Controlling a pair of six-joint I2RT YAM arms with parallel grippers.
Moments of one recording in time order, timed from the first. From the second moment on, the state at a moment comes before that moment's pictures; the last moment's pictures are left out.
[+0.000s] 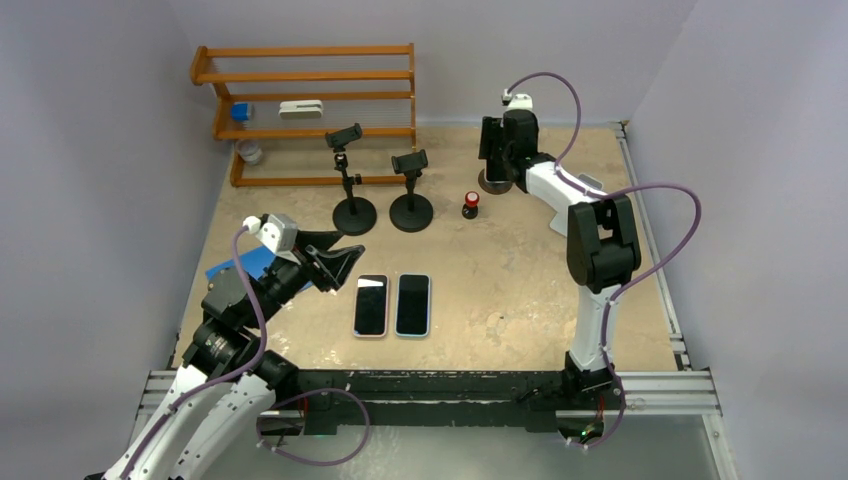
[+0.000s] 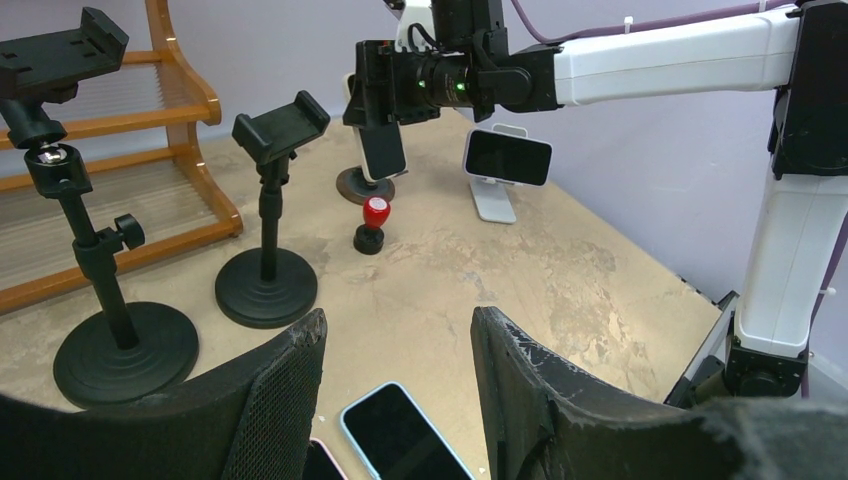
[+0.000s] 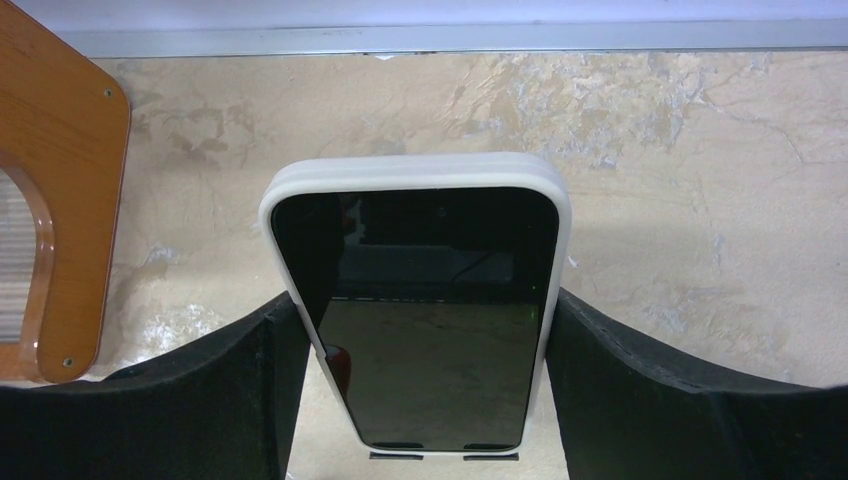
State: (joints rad) left arm -0.52 0.41 0.63 -0.11 0.19 -0.28; right arm 0.27 2.04 1.54 0.04 0.21 0.16
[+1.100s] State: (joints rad) left arm -0.53 0.41 0.63 -0.11 0.18 -0.28; right arm 0.27 1.92 1.48 0.04 0.19 0.16
